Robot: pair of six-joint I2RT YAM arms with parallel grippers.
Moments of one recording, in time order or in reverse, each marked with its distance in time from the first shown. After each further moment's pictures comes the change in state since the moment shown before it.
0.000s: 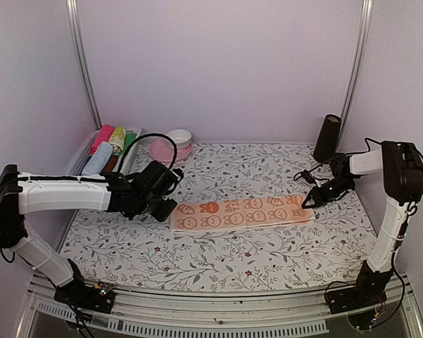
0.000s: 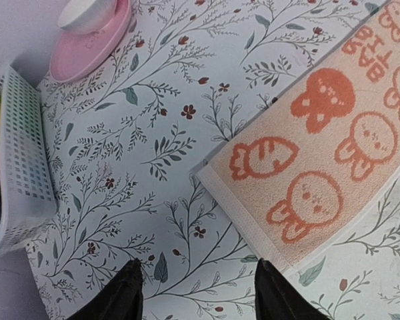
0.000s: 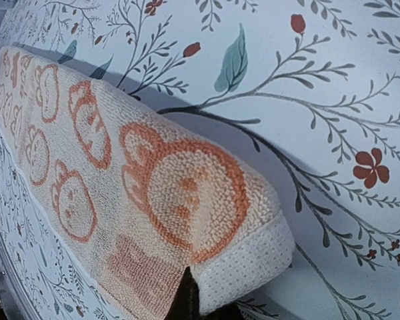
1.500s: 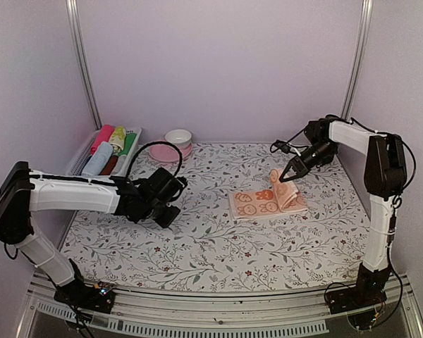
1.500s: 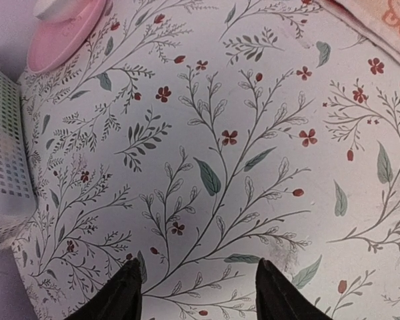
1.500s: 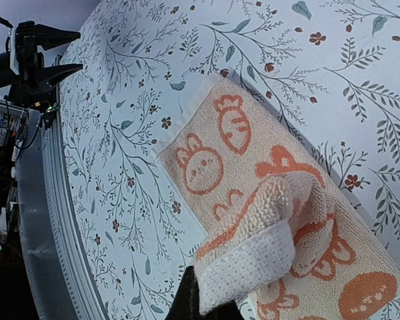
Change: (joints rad) left arm -0.010 0.066 -0.017 0.023 0.027 -0.013; right arm 0.181 0.158 0.639 -0.583 -0.209 -0.239
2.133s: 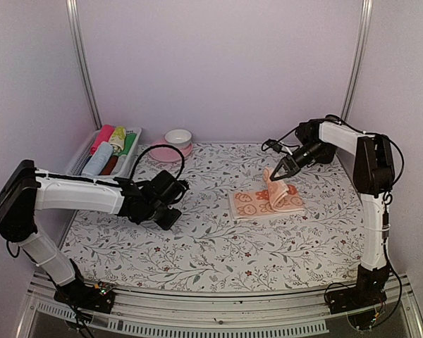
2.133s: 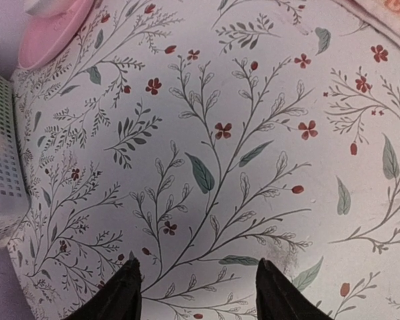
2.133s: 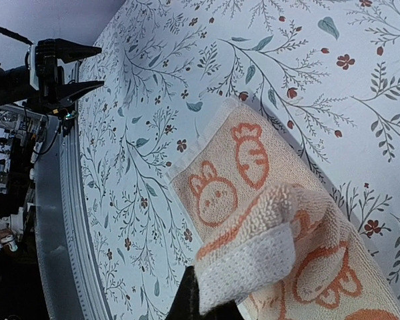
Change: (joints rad) left arm 0.000 0.036 0.000 0.008 0.006 0.000; right arm 0.046 0.129 0.142 -0.037 -0.095 0.003
